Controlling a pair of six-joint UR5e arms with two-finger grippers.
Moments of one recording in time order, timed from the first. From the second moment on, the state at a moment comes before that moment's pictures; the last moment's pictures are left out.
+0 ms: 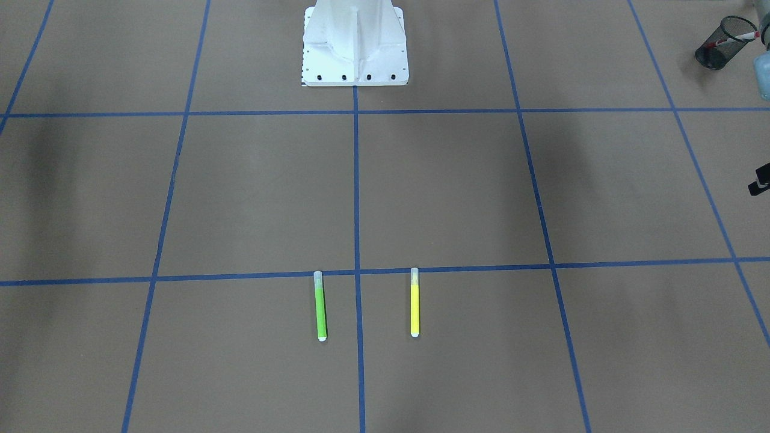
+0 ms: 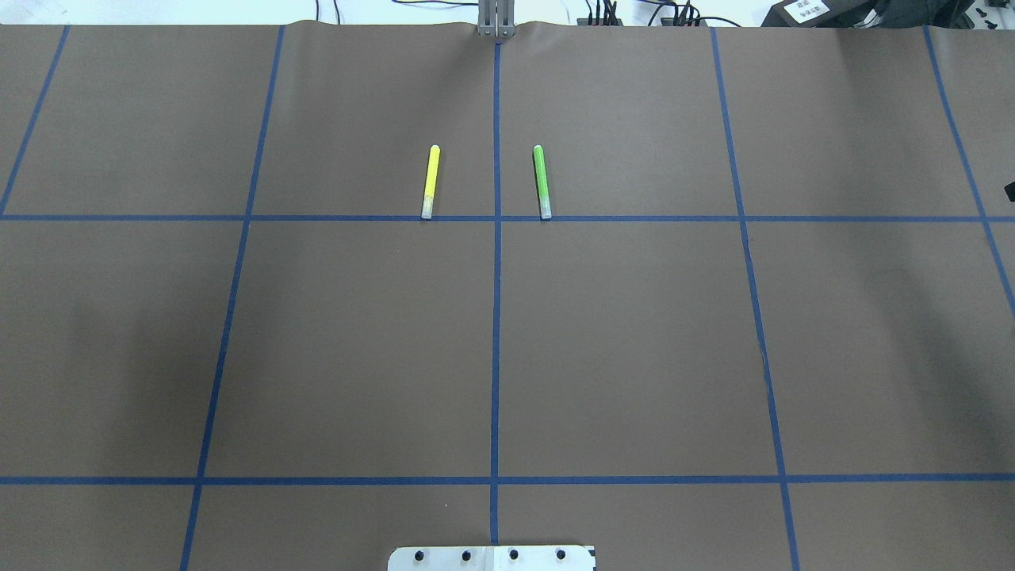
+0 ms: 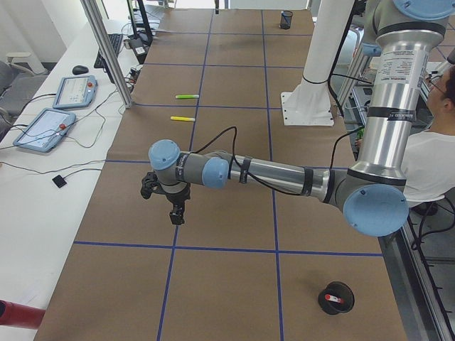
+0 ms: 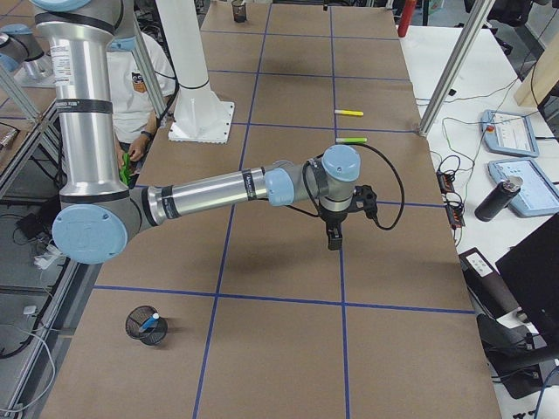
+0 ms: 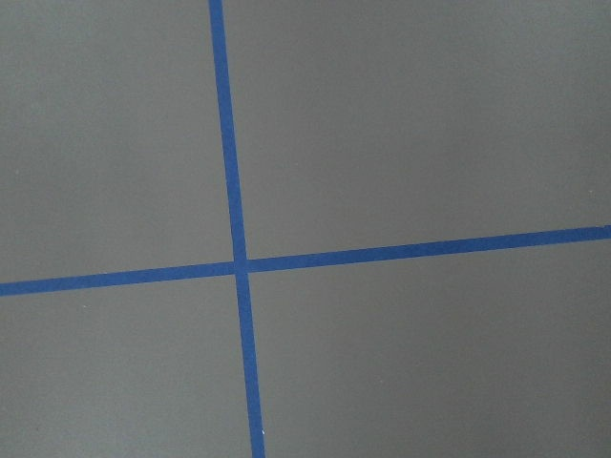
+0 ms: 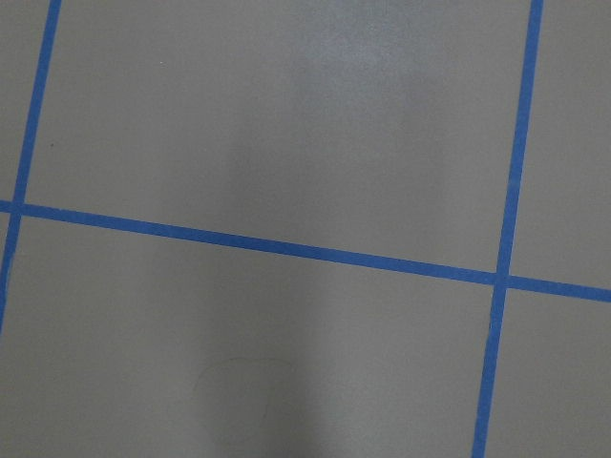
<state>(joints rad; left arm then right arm) -1.42 -1.68 -1.60 -1.57 -2.37 -0.12 1.40 -1.53 1.77 -1.58 2.35 0.15</state>
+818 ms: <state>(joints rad) -1.46 -1.66 -1.60 -1.58 -2.38 -0.12 1.40 -1.56 1.77 -1.58 2.36 0.15</state>
